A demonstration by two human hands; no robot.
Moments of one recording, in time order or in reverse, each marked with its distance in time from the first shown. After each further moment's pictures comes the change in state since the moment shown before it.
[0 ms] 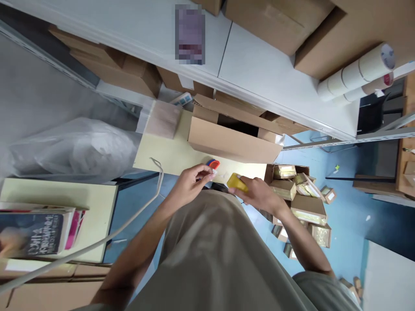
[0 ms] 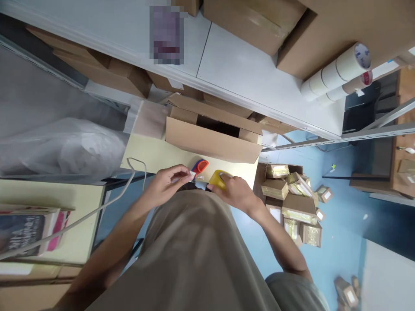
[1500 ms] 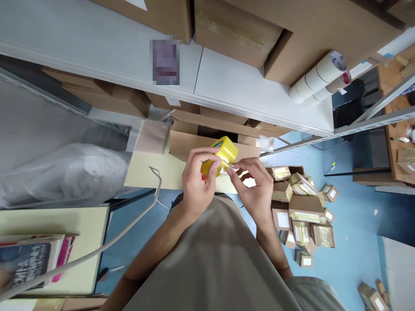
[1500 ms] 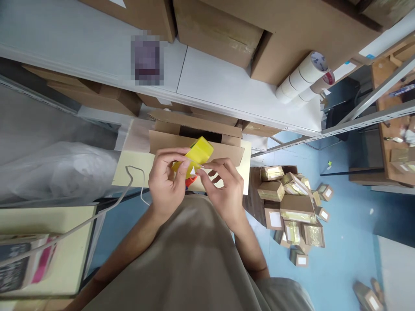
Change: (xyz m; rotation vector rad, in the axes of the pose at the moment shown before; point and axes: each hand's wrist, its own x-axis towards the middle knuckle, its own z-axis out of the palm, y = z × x) left_hand 0.029 0.084 0.074 0.147 0.523 0.653; right_hand -0.017 -0.038 -0.024 0.708 0.989 -0.126
